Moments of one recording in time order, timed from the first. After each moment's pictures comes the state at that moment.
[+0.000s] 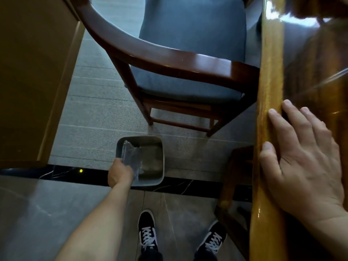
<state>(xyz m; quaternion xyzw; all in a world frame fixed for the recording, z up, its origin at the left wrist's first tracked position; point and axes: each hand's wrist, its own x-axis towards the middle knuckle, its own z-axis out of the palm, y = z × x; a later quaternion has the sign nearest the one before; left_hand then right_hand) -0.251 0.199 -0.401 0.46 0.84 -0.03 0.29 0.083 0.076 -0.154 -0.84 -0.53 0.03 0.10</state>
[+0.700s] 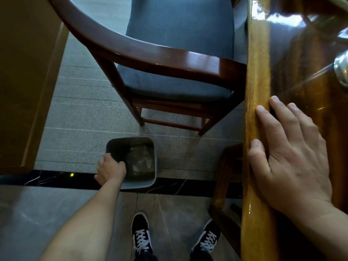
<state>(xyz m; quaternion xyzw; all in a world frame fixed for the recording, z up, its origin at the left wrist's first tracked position) -0.241 0.212 -0.402 0.52 0.81 -0.08 0.25 0.081 0.076 -0.149 -0.84 -0.53 0.04 0.09</state>
